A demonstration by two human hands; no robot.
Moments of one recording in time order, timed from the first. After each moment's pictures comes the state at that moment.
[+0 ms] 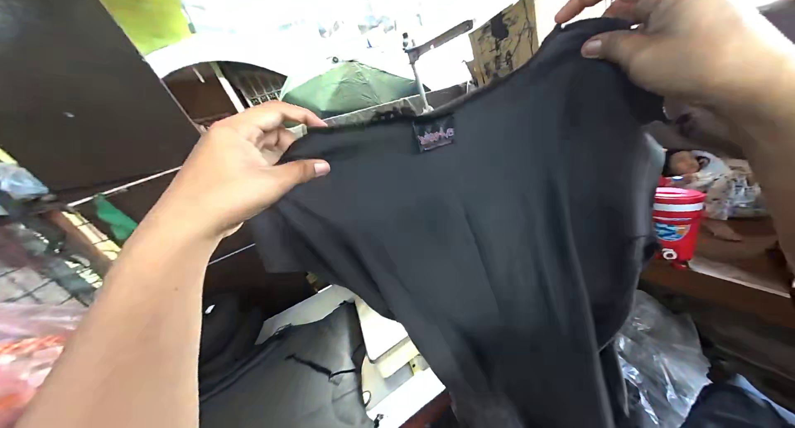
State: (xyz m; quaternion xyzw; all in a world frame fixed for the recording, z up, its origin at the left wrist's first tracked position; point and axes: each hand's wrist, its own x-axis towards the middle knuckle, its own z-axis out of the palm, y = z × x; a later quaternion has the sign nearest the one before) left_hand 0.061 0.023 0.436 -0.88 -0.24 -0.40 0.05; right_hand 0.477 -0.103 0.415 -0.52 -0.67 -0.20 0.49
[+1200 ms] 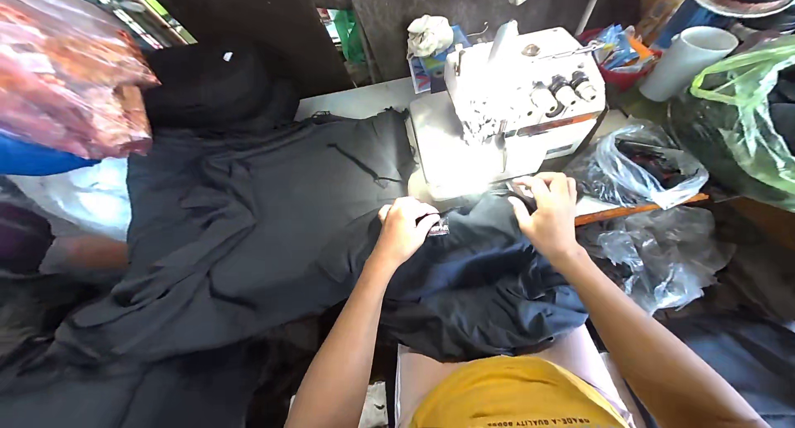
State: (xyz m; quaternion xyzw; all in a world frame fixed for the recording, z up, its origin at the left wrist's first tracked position) left_hand -0.030 0.039 0.003 -0.80 -0.51 -0.28 -0.15; right_hand 0.250 0.038 -0.018 -0.56 -0.72 0.00 0.42
